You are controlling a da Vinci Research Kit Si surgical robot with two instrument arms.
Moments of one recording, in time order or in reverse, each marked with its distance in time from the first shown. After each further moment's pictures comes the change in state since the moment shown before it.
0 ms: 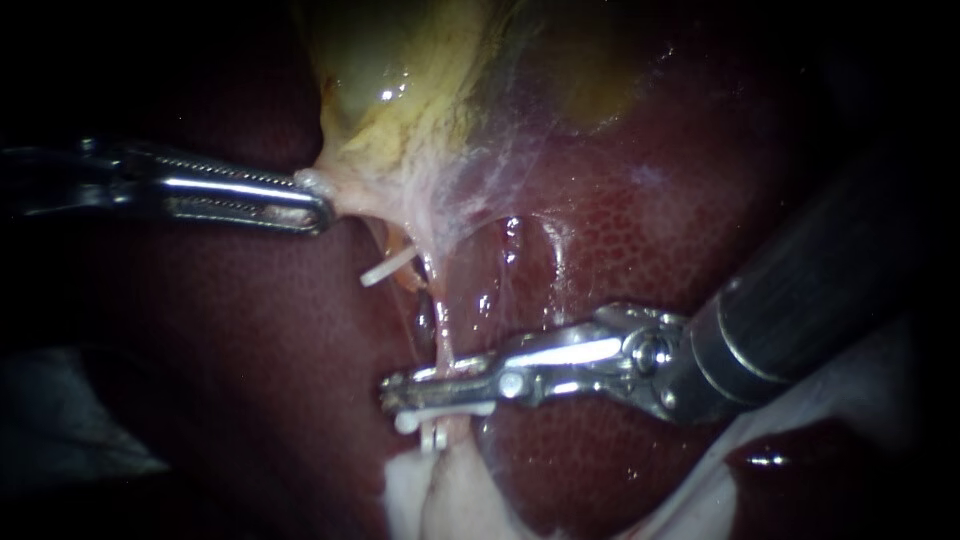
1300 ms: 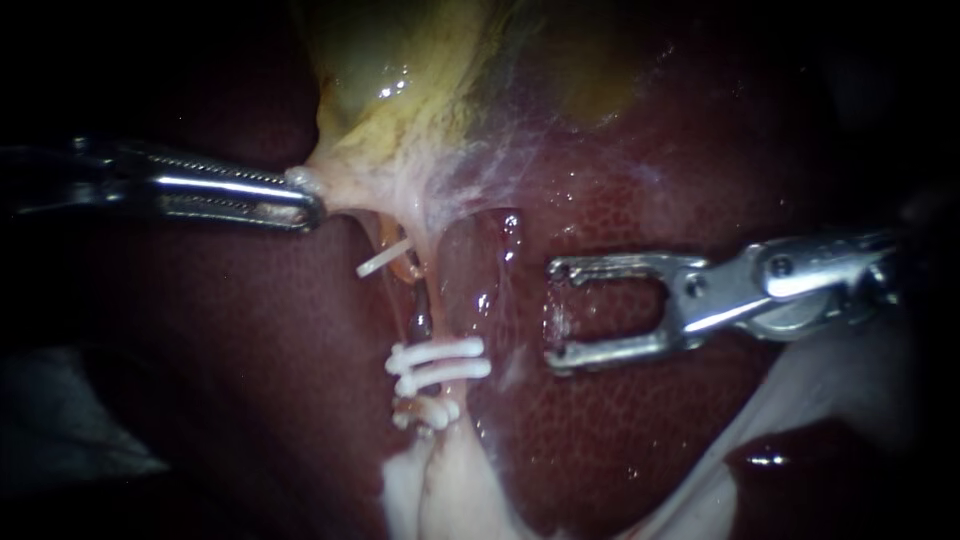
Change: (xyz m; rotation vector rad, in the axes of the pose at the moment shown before) right arm 0.003 -0.008 -0.014 -0.248 -0.176 -0.909; left arm 0.000 -0.001 -0.001 -0.005 -0.001 0.002
